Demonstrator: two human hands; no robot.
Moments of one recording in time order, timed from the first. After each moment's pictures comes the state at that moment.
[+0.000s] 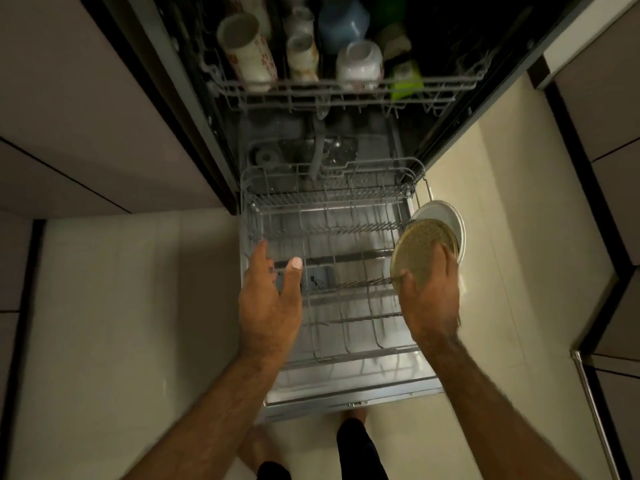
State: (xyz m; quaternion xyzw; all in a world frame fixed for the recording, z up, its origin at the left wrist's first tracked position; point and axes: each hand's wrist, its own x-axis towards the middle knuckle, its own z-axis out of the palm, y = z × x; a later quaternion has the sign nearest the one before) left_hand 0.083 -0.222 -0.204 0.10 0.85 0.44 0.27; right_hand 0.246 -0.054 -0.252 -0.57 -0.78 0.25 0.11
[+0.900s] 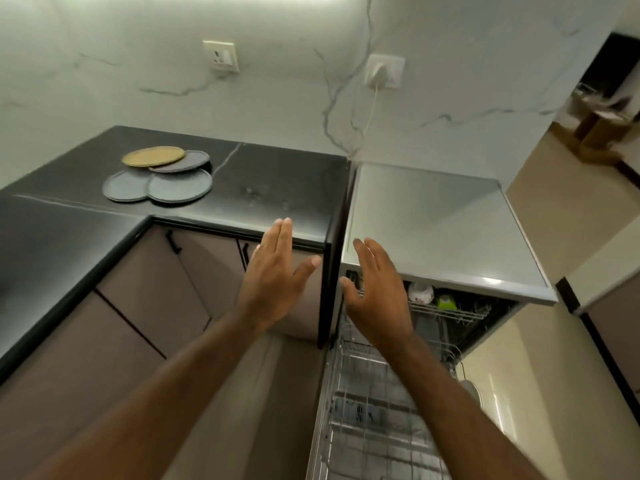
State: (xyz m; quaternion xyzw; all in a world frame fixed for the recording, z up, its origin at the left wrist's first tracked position) left_hand -0.053 -0.376 0.271 0.29 0.89 0.35 -0.01; right_hand 0.053 -0.219 0.248 -0.18 -0.93 0.24 0.22
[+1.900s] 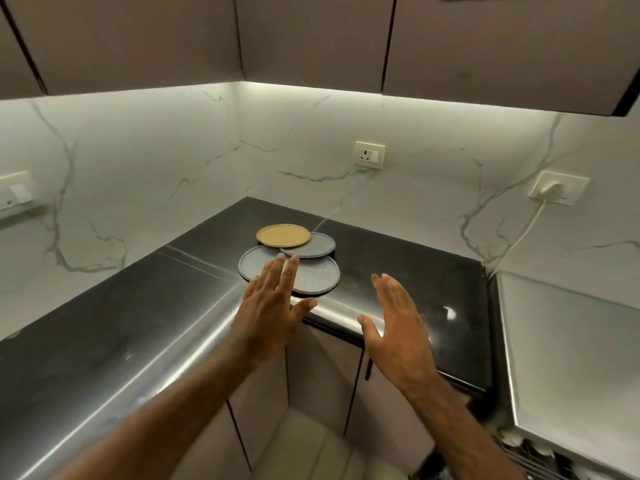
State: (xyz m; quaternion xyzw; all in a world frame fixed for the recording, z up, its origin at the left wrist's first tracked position) left_hand -0.354 -0.632 0.318 0.23 0.93 0.24 -0.13; right_hand -0.269 -0.413 0.307 -0.07 -0.94 0.26 0.21
